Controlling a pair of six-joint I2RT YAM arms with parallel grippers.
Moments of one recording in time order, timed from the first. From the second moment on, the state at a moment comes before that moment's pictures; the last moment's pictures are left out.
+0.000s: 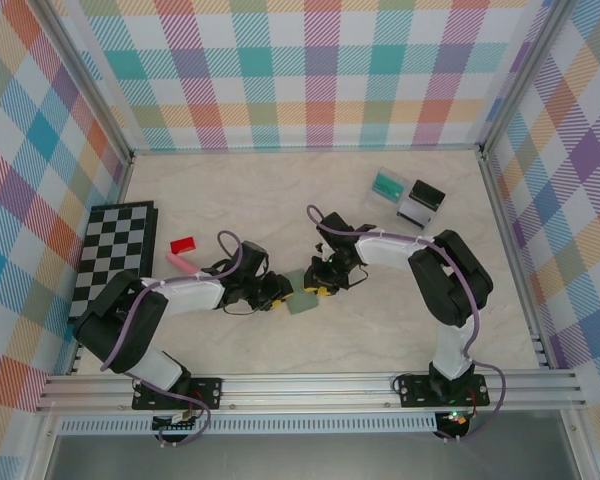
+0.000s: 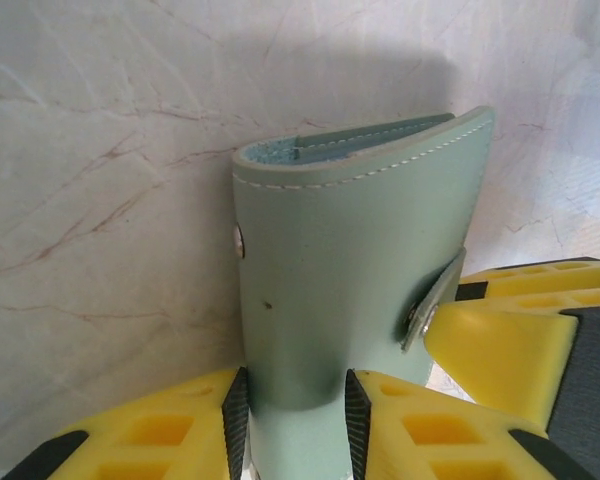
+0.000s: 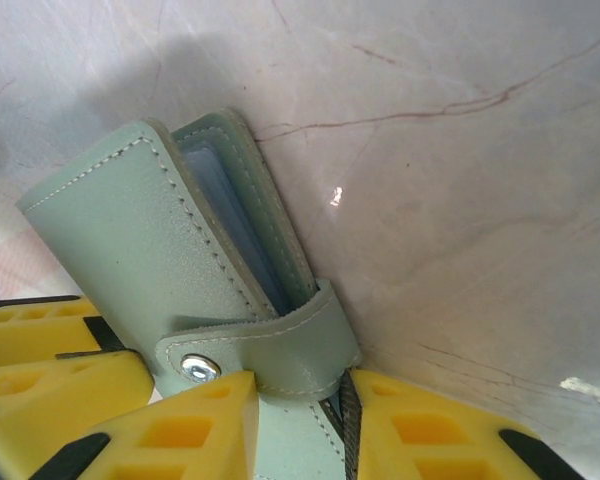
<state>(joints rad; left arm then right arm) -0.60 1.54 0.62 -0.04 0.40 -1.11 0.67 1.89 1.14 -0.55 -0.51 0.77</state>
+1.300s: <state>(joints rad) -0.59 1.48 0.63 -0.04 0.43 -1.02 0.80 1.92 1.36 -0.74 -0.21 0.62</state>
